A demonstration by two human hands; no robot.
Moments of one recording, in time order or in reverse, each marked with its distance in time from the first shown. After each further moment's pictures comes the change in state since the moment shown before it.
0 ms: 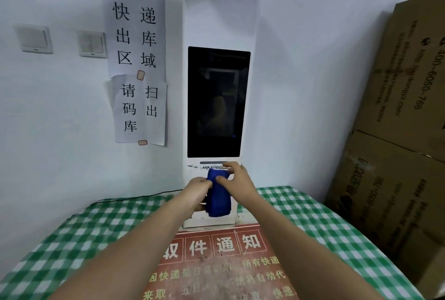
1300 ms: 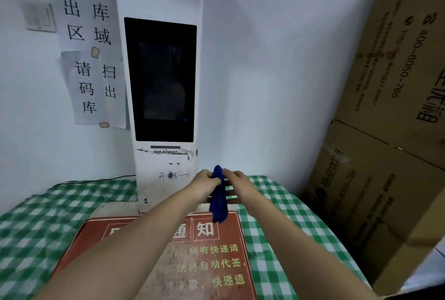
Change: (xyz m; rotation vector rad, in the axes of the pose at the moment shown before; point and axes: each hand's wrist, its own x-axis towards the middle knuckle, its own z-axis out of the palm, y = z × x) left_hand 0.029 0.001 0.189 0.107 0.012 0.000; right_hand -0.018 0.110 -0.140 0.462 -0.170 0.399
